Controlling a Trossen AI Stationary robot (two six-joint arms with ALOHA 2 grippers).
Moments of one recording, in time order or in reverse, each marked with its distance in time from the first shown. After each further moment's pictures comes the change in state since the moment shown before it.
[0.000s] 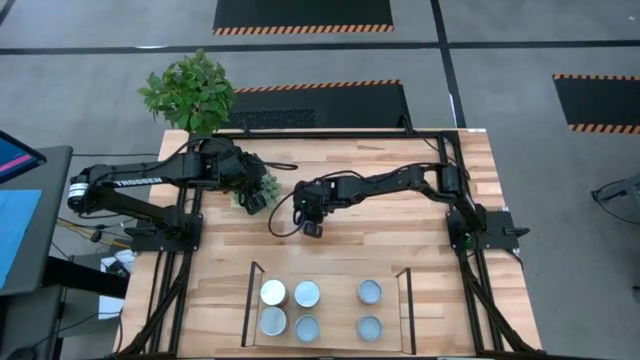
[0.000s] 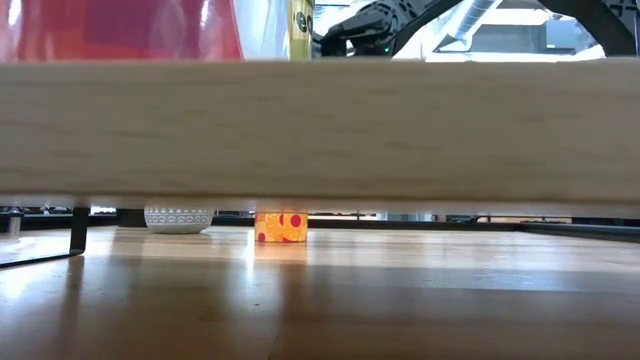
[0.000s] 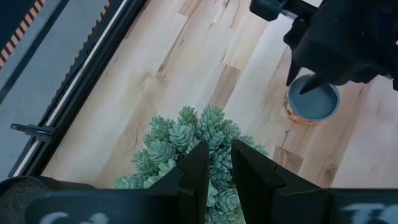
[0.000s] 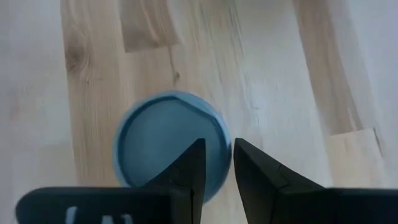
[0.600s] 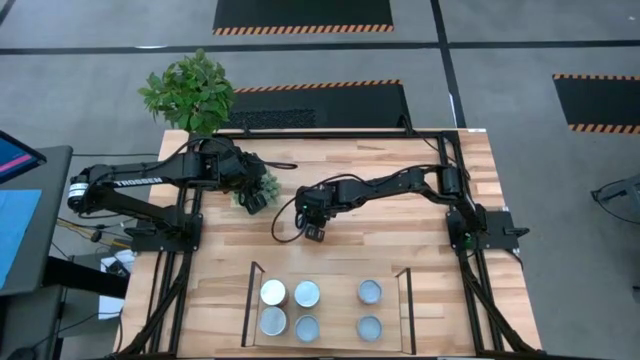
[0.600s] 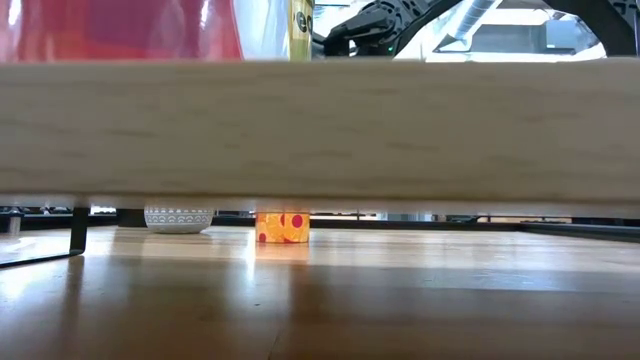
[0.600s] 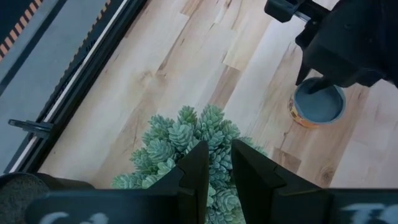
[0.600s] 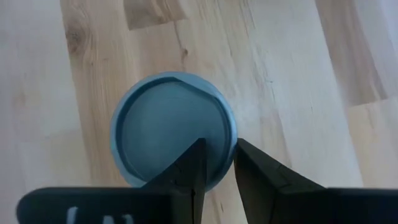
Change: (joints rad) left arm 0.000 0.000 0.000 0.000 0.000 -0.023; right arm 0.025 -0.002 -0.025 -0.035 -0.001 0.081
